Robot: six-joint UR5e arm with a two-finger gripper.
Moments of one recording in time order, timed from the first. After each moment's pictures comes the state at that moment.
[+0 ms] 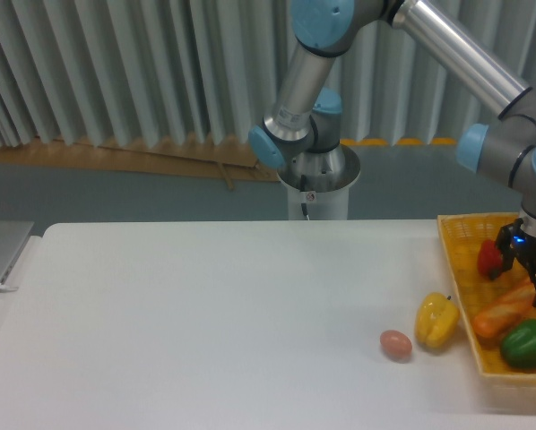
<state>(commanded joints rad) 2.92 -2.02 -1.54 -1.10 1.62 1.98</state>
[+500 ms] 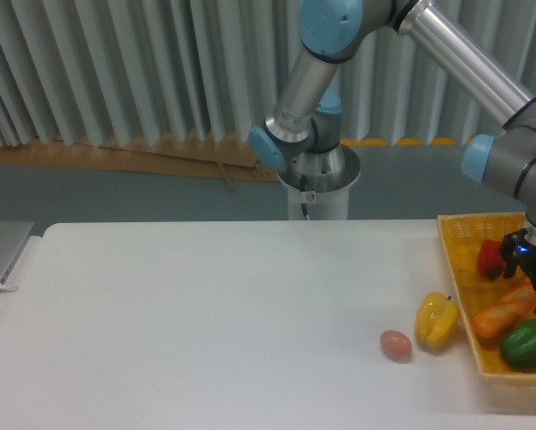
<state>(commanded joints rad) 2.92 -2.05 -1.54 -1.10 1.62 1.98</state>
